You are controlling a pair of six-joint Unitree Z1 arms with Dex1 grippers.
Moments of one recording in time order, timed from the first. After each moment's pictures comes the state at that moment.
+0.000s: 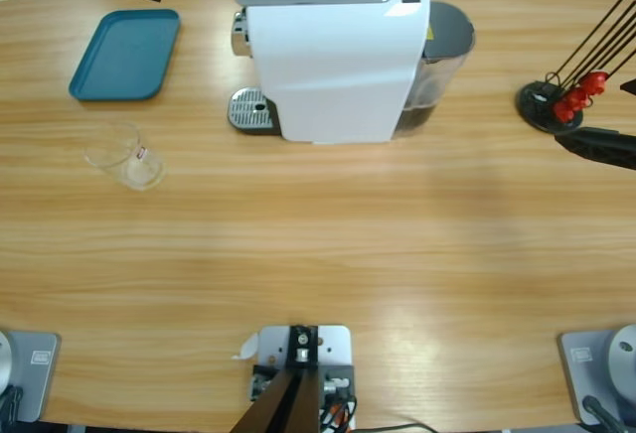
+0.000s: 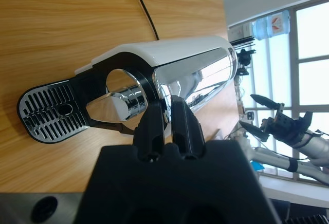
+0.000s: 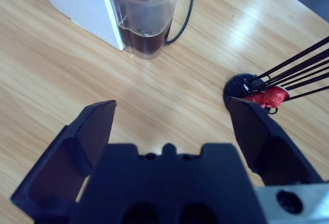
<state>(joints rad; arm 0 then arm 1) -0.44 1.72 -1.25 0.19 -0.60 -0.67 0.65 1.00 -0.78 0.55 -0.17 -0.03</state>
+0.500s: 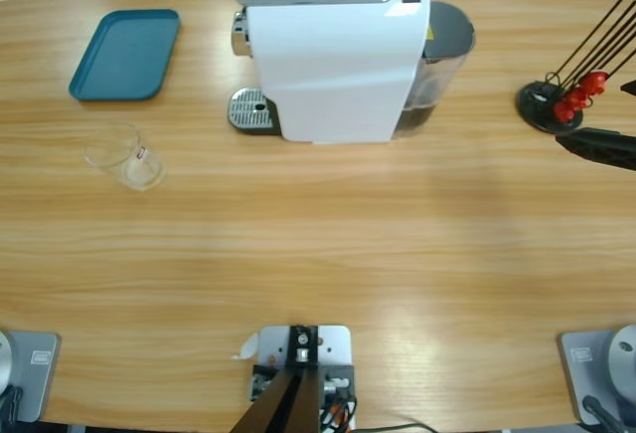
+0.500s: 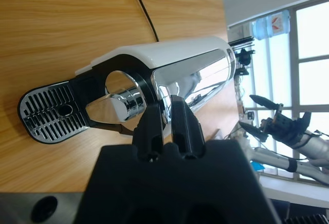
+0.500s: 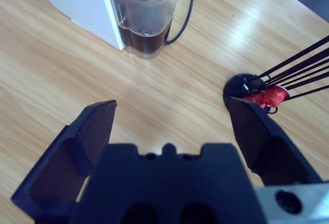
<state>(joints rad) -0.44 1.72 -1.27 0.21 -0.60 -0.67 0.65 1.00 -0.78 0.55 -0.17 -0.03</state>
